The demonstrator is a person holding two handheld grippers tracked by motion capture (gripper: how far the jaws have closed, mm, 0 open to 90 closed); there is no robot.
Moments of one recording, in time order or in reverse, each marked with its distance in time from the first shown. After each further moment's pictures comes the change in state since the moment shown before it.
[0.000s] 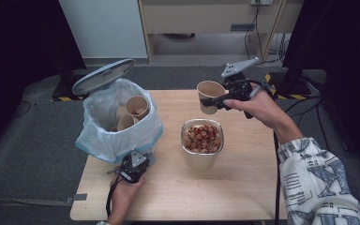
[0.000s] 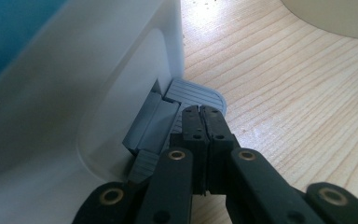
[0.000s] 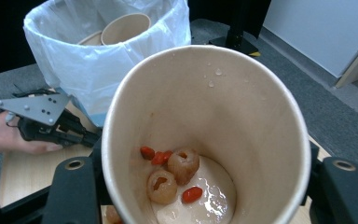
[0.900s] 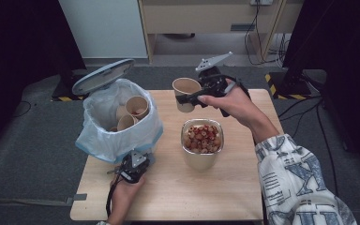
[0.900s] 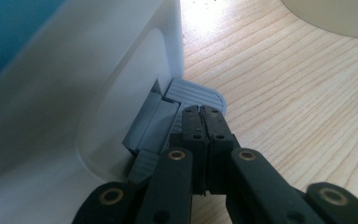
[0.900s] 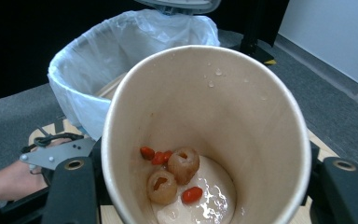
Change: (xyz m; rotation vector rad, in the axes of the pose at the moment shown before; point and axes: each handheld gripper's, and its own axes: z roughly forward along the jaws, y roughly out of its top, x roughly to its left) left arm 0.000 0.000 0.000 0.002 0.001 0.003; right arm 0.031 0.045 0.042 -0.024 0.044 0.036
